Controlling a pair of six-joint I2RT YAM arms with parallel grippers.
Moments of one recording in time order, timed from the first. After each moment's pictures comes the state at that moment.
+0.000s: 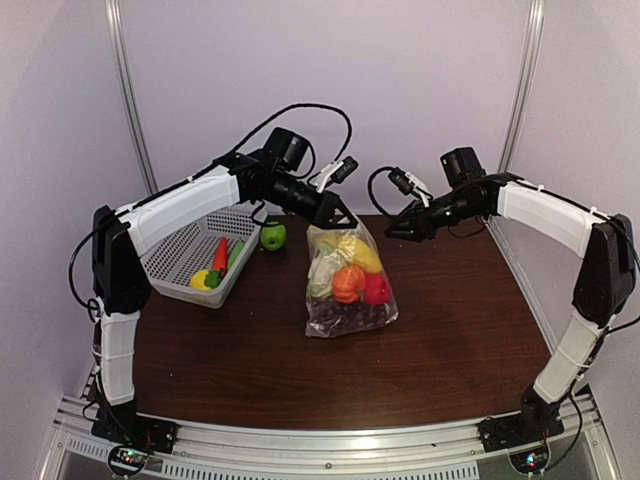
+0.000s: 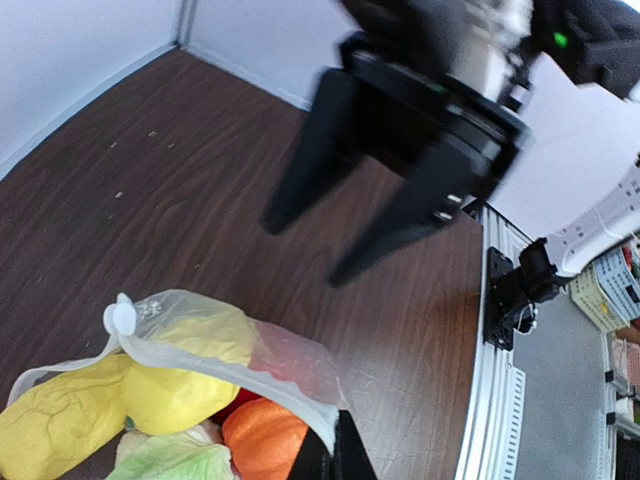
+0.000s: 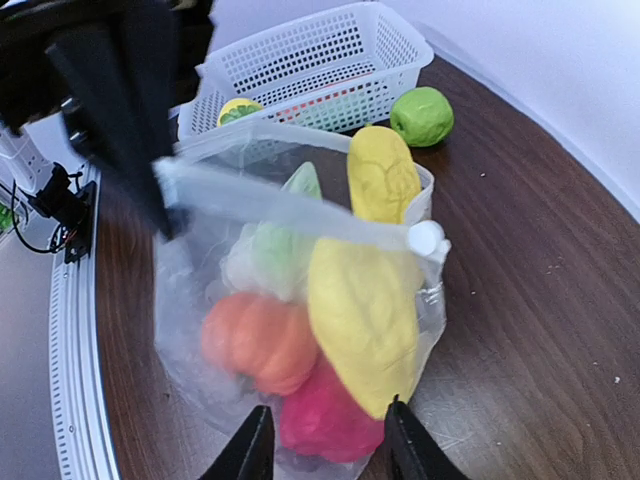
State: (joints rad) left arm -0.71 2.11 2.09 -0.68 0.65 -0.06; right arm 0.37 1.72 1.50 -0.61 -0.75 -0.35
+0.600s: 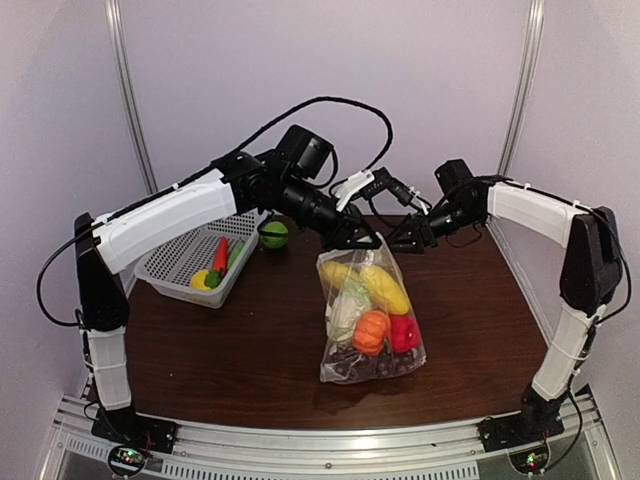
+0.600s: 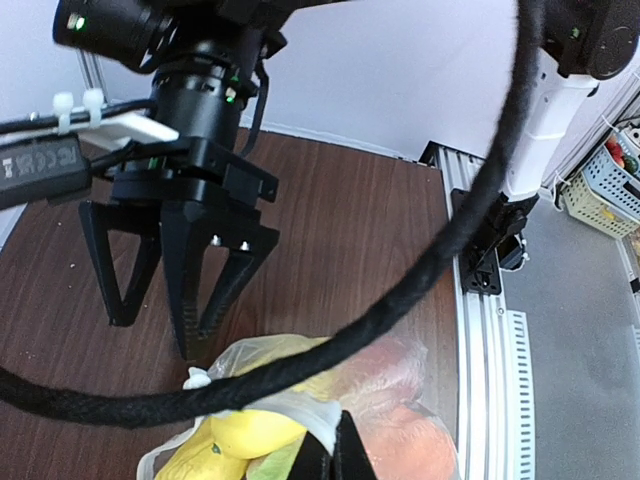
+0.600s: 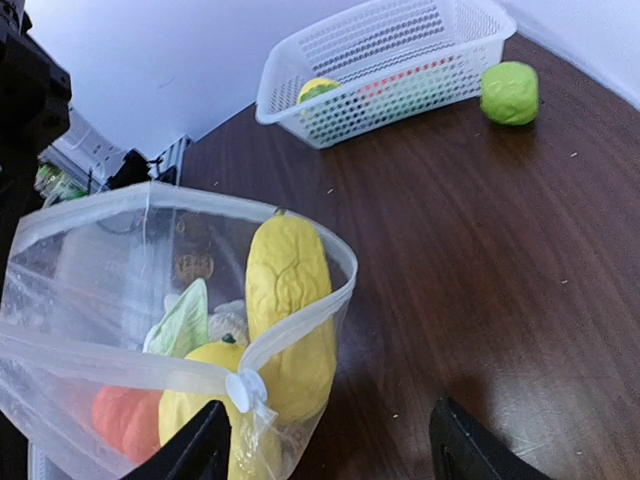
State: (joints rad) left arm -0.93 1.98 2.05 -0.74 0.56 0.18; right arm 0.33 1.77 1.51 -0.70 -0.97 -0.40
